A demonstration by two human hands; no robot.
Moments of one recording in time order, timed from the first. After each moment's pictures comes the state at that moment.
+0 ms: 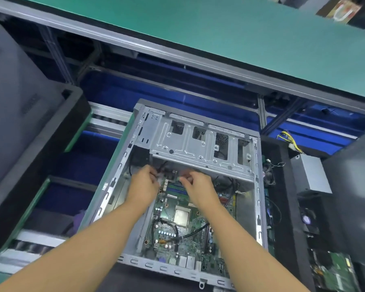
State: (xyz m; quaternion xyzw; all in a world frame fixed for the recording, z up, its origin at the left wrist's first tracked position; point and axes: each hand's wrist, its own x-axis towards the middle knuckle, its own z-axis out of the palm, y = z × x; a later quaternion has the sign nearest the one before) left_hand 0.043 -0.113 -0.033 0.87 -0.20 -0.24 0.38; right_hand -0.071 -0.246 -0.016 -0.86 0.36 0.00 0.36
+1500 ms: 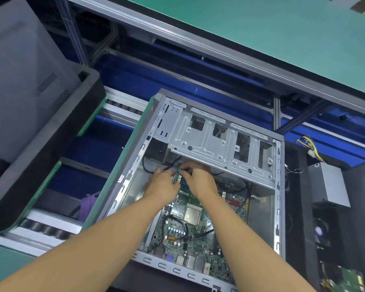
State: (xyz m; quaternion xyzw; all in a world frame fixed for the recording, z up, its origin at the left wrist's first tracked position) left_hand 0.038 -0.121 -0.041 0.89 -0.21 -0.35 0.23; right_hand -0.027 -0.239 -0.047 -0.87 0.35 0.03 0.36
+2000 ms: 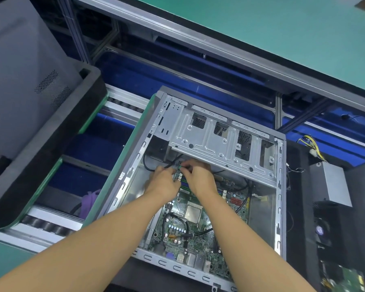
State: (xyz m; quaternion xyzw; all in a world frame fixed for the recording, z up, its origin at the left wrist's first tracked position) left_hand 0.039 -0.121 -0.042 0.88 -0.21 -0.35 0.23; right_hand -0.026 -0.237 -0.047 -0.87 0.35 0.02 0.34
